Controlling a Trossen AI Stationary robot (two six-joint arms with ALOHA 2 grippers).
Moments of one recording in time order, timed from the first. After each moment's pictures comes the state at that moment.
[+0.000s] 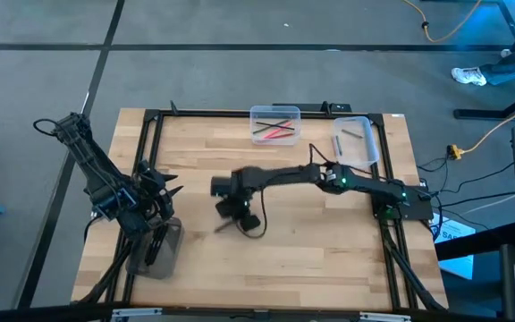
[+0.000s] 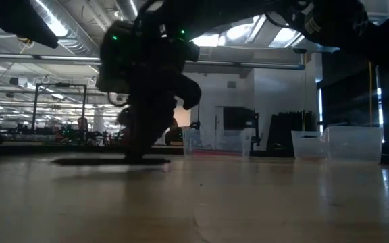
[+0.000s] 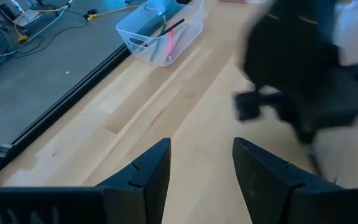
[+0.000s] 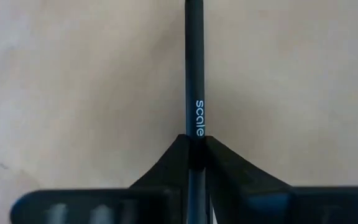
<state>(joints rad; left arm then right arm) -0.88 0.96 0.82 -1.38 -1.03 -1.41 0.03 2.61 2.34 -1.03 -0.37 -0.48</state>
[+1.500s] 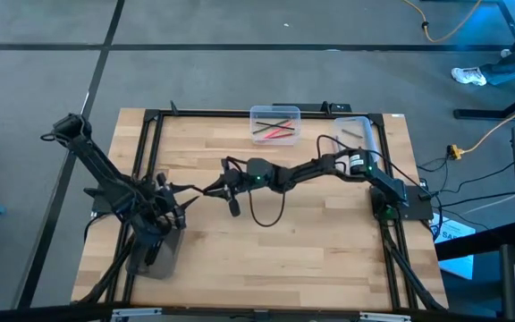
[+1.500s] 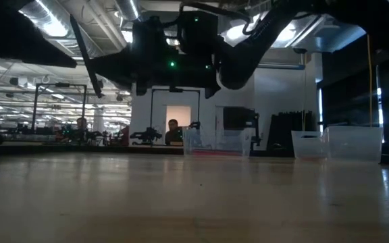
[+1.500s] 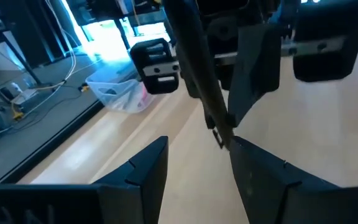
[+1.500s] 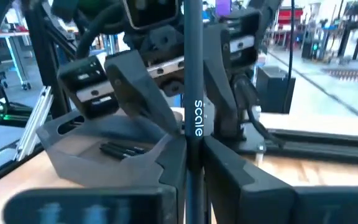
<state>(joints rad) -0.84 0.96 0.43 -0.49 -1.26 -0.80 -0.04 2.31 1.44 0.87 -0.31 0.03</state>
